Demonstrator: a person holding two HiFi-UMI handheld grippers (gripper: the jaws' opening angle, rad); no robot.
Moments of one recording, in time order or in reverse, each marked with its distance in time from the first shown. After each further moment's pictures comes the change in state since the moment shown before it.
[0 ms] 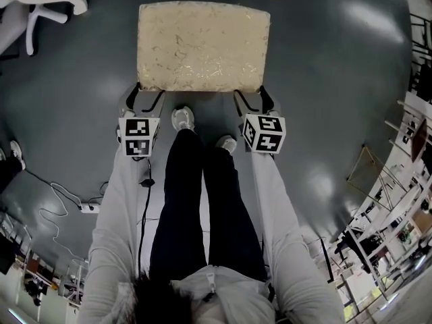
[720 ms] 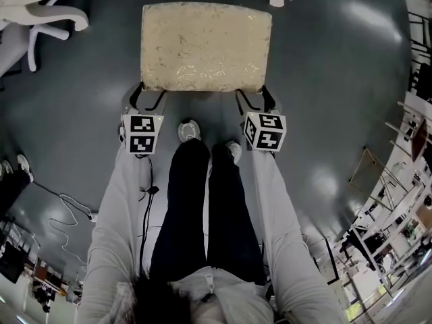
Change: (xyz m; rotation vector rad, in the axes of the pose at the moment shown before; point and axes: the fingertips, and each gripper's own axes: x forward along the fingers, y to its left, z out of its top) left arm 0.032 0.040 0.043 0.059 0.048 -0.018; right arm 0.035 -0.003 0.047 0.022 0.010 -0.047
